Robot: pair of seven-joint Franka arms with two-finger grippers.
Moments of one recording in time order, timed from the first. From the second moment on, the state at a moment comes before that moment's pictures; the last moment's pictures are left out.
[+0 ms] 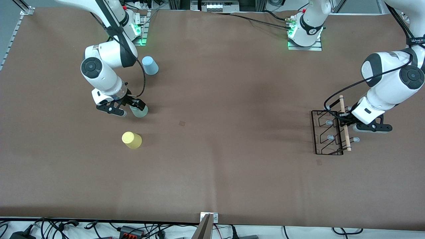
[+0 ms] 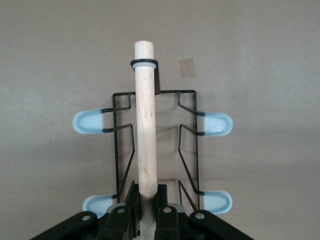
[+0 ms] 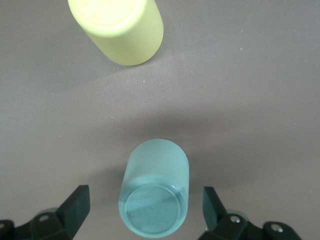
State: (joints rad) left arm 0.16 0.19 -0.07 -2.12 0.02 2.41 0.11; right arm 0.24 0.20 0.04 -2.35 0.01 2.58 0.54
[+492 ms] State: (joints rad) left arm 0.15 0.17 -0.15 -1.91 0.02 2.16 0.10; right arm 0.26 0.23 0.04 -2.38 0.01 2.63 0.54
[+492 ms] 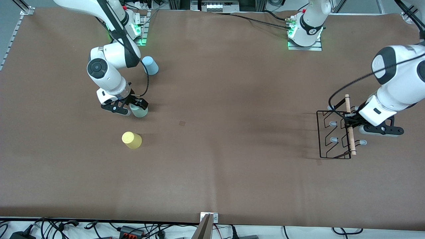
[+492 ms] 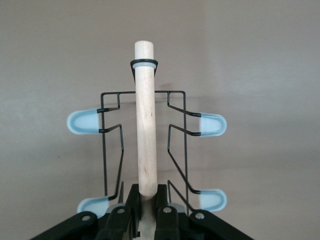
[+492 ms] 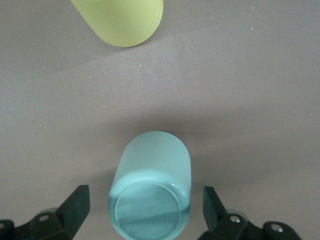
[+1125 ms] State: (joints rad) left arm 0.11 0.21 -0.51 -1.88 0.02 2.15 -0.28; right arm 0.26 0.23 0.04 -2.38 0.01 2.63 0.54
